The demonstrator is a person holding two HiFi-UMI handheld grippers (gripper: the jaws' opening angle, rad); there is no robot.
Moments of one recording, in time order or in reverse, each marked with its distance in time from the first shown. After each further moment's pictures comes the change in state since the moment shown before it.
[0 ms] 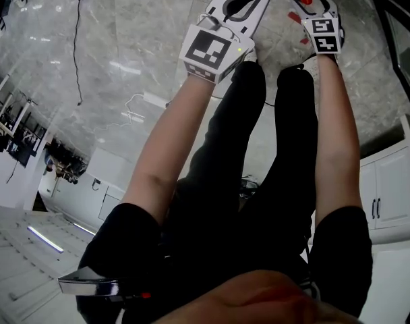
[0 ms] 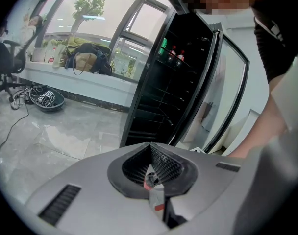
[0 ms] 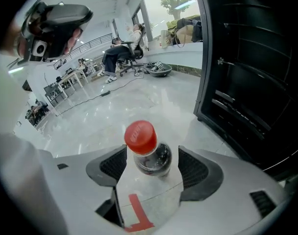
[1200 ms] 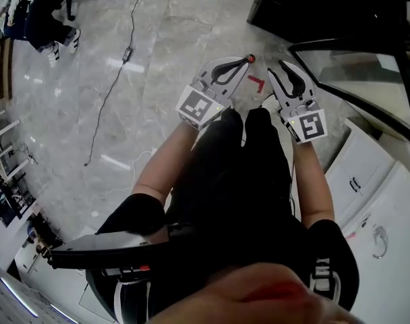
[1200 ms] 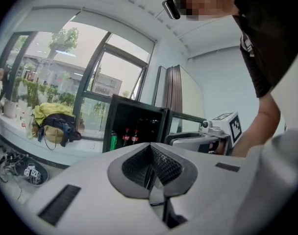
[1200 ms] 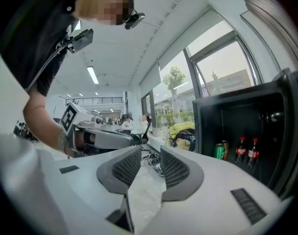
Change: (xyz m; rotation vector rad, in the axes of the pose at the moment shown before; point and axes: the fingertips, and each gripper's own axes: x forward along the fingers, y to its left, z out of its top) left arm -0.268 -0.224 0.396 0.228 -0.328 -0.209; right arm -0.603 0.130 0.404 -0.054 -0.802 -0.039
